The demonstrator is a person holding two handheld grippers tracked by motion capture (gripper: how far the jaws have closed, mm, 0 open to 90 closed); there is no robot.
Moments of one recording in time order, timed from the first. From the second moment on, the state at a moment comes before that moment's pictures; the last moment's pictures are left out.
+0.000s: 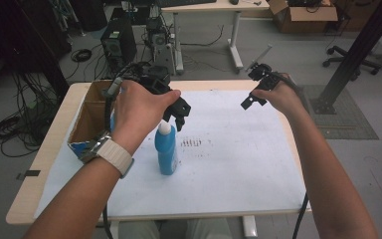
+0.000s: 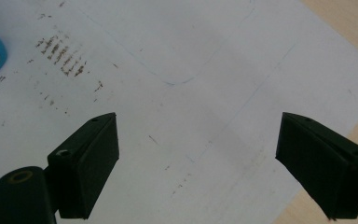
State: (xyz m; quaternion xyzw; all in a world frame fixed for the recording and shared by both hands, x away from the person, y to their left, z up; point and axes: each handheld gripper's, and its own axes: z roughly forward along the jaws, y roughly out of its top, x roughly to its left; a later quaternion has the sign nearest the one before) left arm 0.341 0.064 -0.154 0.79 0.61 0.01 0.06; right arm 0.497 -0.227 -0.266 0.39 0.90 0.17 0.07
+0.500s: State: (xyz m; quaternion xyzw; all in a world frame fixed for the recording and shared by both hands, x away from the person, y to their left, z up) left arm 0.360 0.063 -0.168 0.78 0.62 0.01 0.07; right arm 0.499 -0.226 -0.267 0.38 0.91 0.17 0.07
